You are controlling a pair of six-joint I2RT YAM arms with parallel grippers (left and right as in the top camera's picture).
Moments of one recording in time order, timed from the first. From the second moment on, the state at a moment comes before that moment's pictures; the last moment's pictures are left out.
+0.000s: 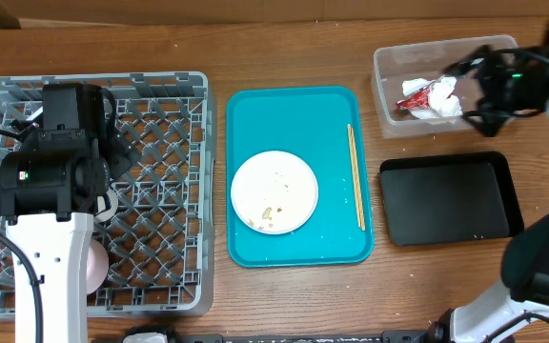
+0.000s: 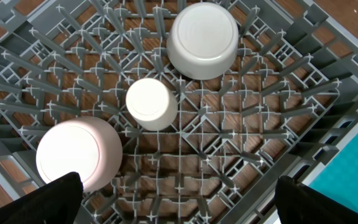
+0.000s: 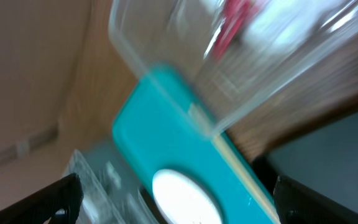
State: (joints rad) left arm 0.05 1.30 1.53 -1.36 -0.38 -0.70; right arm -0.24 1.86 1.77 -1.14 -0.59 0.62
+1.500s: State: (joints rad) left arm 0.05 1.30 1.53 -1.36 -0.37 -0.70; right arm 0.54 1.86 1.23 -0.71 -0.06 0.61
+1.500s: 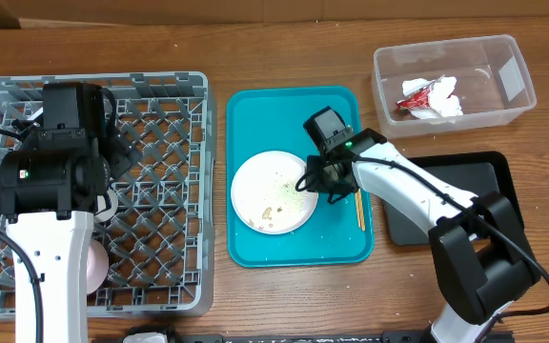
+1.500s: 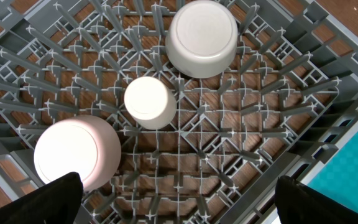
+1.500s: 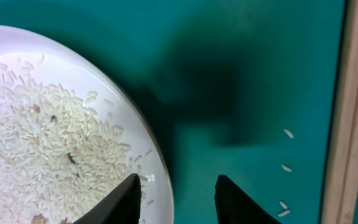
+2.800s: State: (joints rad) left arm 0.05 1.30 1.53 -1.36 -0.37 -0.70; right arm 0.54 1.87 1.20 -0.69 -0.04 0.67
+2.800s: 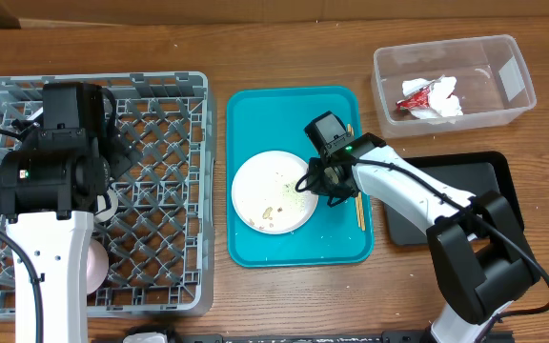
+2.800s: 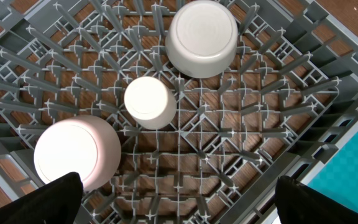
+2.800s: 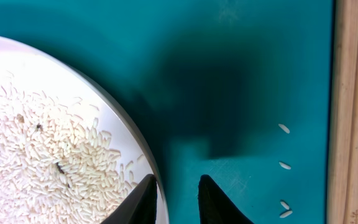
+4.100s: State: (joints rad) left arm 0.05 1.30 1.53 -1.36 -0.37 -0.70; right arm 0.39 1.88 1.56 -1.00 -0.10 0.57
